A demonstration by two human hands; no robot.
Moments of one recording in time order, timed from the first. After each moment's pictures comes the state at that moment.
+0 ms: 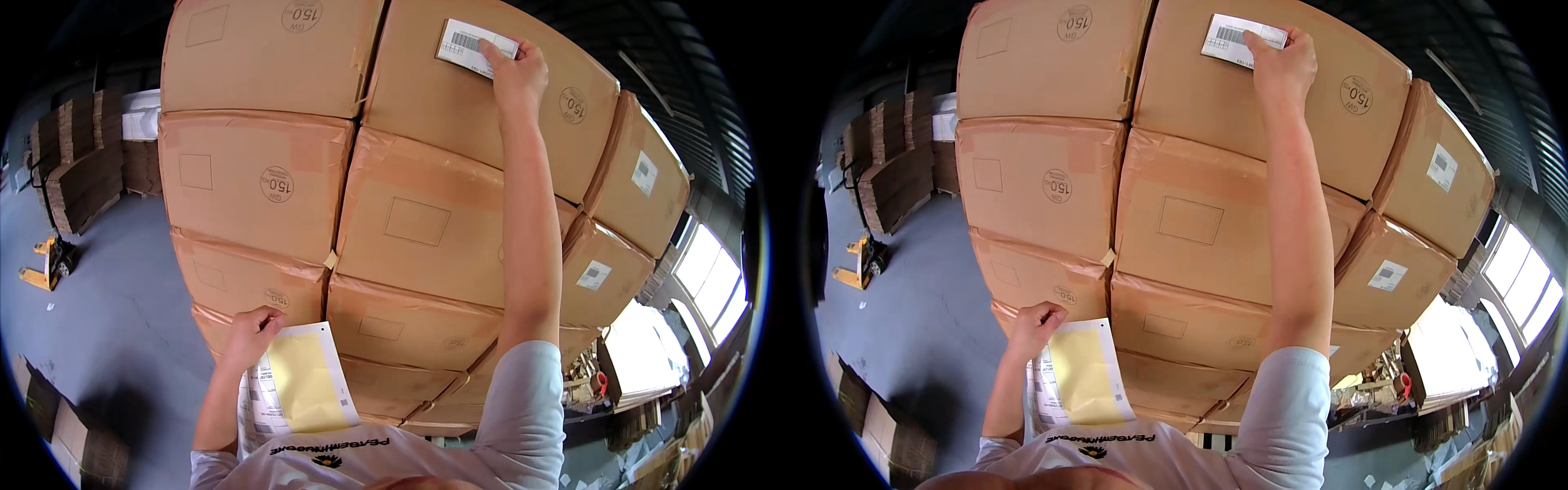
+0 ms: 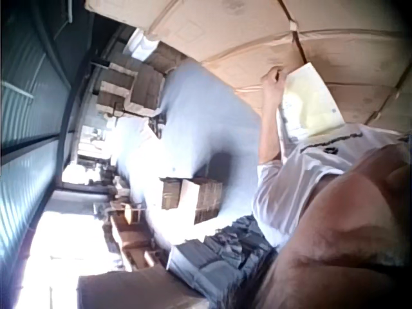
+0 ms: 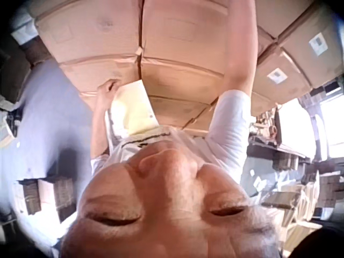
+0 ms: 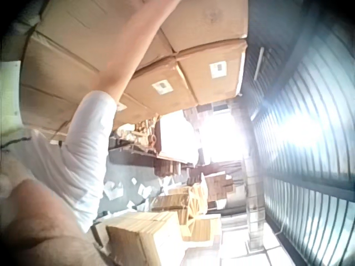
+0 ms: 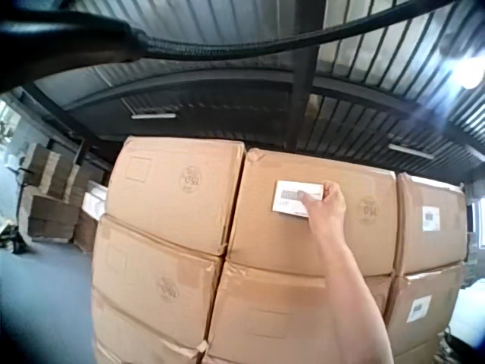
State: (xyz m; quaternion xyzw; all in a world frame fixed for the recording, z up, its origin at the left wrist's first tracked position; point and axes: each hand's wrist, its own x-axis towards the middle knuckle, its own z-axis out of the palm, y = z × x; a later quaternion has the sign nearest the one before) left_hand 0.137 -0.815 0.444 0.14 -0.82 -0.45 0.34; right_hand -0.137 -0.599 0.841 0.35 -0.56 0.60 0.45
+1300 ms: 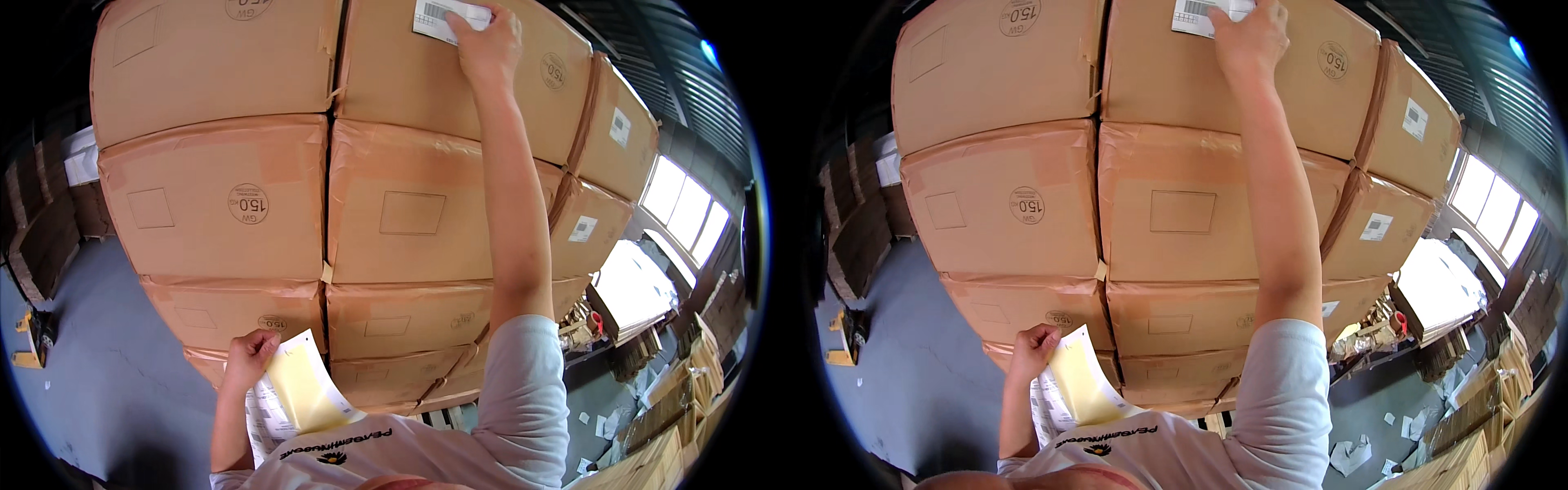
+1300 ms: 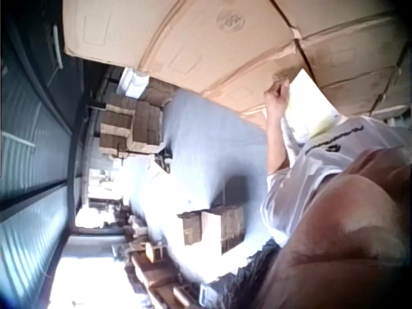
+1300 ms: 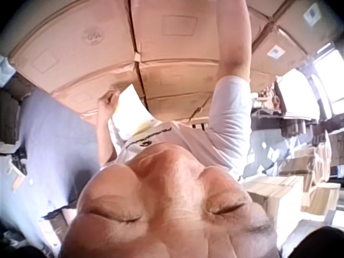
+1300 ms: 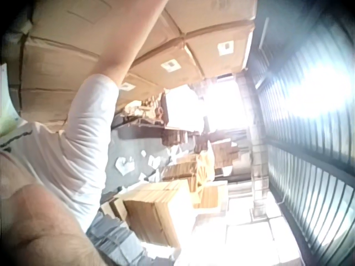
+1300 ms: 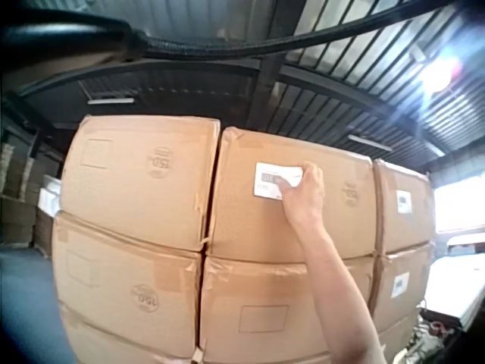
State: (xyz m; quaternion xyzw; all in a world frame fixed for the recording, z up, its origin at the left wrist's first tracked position) left_hand 0.105 -0.890 0.399 0.03 -0.81 -0.51 0.29; right_hand -0.151 -0.617 0.841 0.27 -0.60 0.42 0.62
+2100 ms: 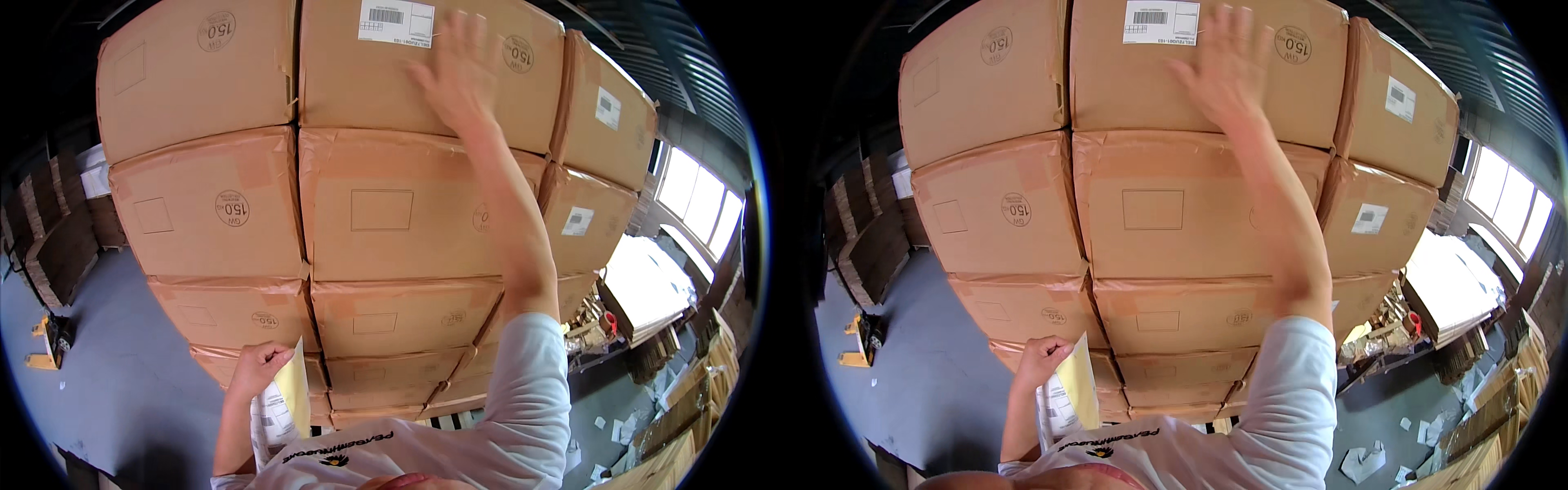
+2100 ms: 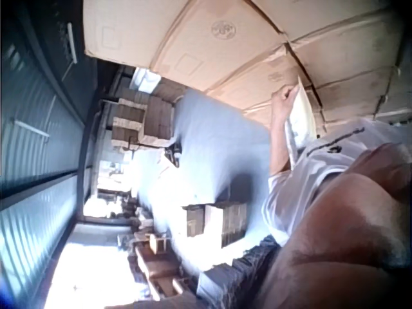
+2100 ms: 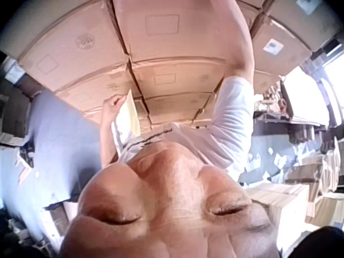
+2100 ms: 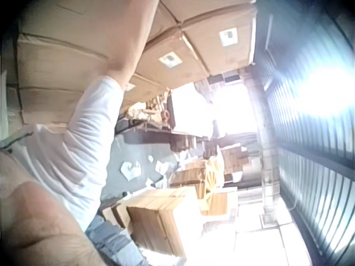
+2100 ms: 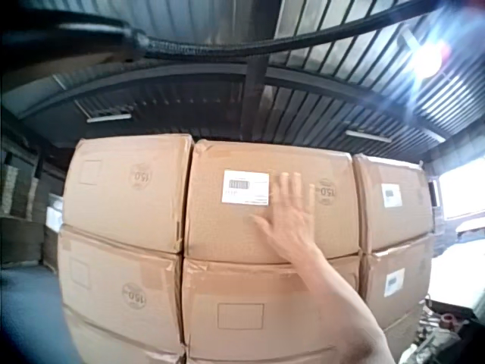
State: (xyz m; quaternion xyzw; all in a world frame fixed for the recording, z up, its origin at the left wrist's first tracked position) left_hand 0.126 -0.836 0.417 0.04 -0.86 -0.46 0.24; right_hand -0.168 -0.582 0.786 0.23 -0.56 0.06 0.79
